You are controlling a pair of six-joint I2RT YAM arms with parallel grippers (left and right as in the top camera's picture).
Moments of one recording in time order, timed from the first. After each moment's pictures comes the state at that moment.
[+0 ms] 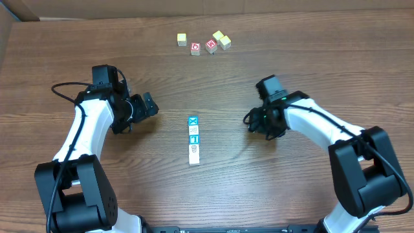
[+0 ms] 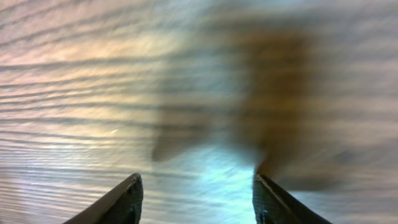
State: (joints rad) left arm 0.15 1.70 1.14 -0.76 0.20 -0.28; right arm 0.38 1.85 1.10 -0.63 -0.15 0.52
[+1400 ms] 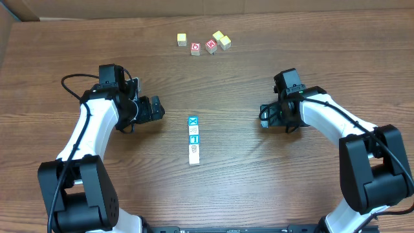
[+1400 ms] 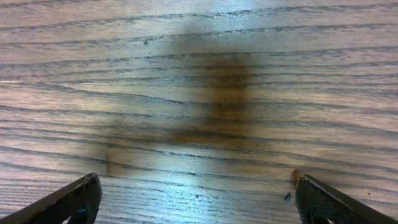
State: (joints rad) left arm 0.11 1.70 1.14 -0.76 0.21 -0.12; right arm 0.27 1.85 1.10 -0.63 0.01 0.25
